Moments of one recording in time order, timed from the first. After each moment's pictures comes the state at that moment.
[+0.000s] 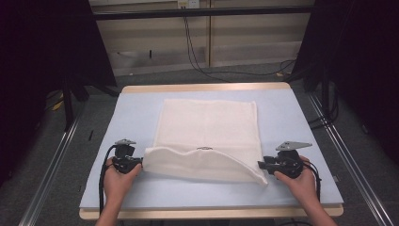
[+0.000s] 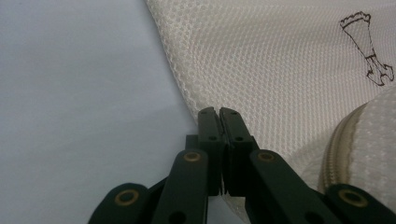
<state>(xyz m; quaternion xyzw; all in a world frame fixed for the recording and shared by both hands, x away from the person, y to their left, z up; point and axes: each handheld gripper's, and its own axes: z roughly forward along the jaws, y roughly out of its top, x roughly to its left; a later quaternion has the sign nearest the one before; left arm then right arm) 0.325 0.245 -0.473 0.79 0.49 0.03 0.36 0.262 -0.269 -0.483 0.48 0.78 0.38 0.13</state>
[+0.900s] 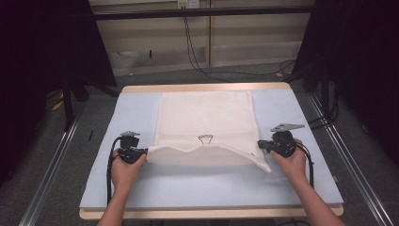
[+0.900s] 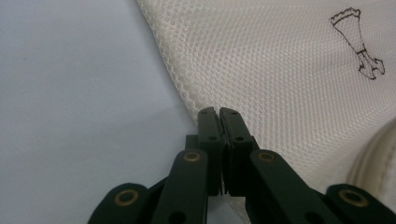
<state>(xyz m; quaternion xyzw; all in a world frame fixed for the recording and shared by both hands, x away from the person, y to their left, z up) 0.354 0.233 -0.476 0.78 0.50 0.05 0.37 0.323 -0.272 -0.479 0.48 0.78 0.37 0.15</state>
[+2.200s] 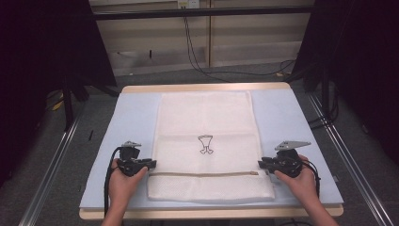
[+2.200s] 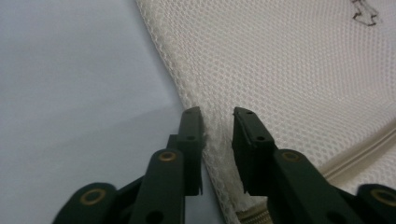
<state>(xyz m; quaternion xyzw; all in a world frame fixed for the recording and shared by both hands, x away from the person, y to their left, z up) 0.314 0.228 -0.470 0.80 0.50 0.05 0.34 0.264 -0.268 -0.481 0.47 0.79 0.37 0.11</state>
